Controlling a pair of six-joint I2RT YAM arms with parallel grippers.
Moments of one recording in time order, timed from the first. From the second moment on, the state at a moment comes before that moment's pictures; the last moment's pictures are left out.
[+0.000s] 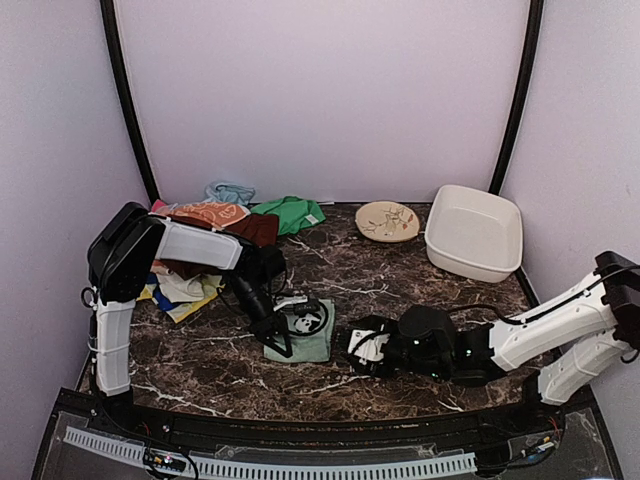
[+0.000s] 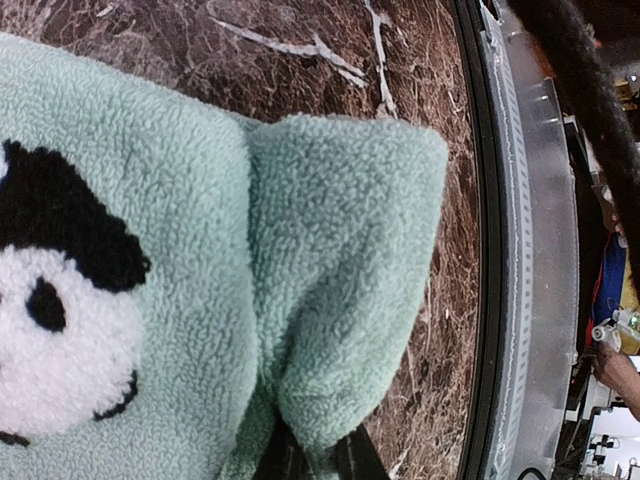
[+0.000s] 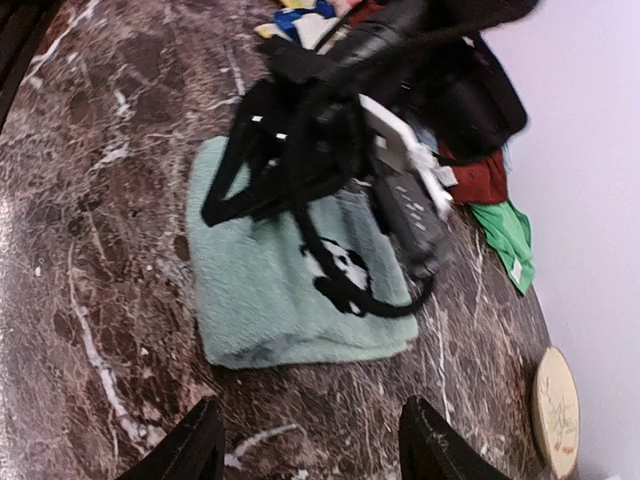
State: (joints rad) left arm -0.68 2.11 1.37 -0.94 0.80 0.67; right arm 1.25 1.40 0.50 0.46 0.27 -0.50
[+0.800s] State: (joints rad) left arm -0.67 2.12 1.39 -0.95 0.78 0.63; right arm 1.27 1.92 0.85 0.45 0.19 -0.82
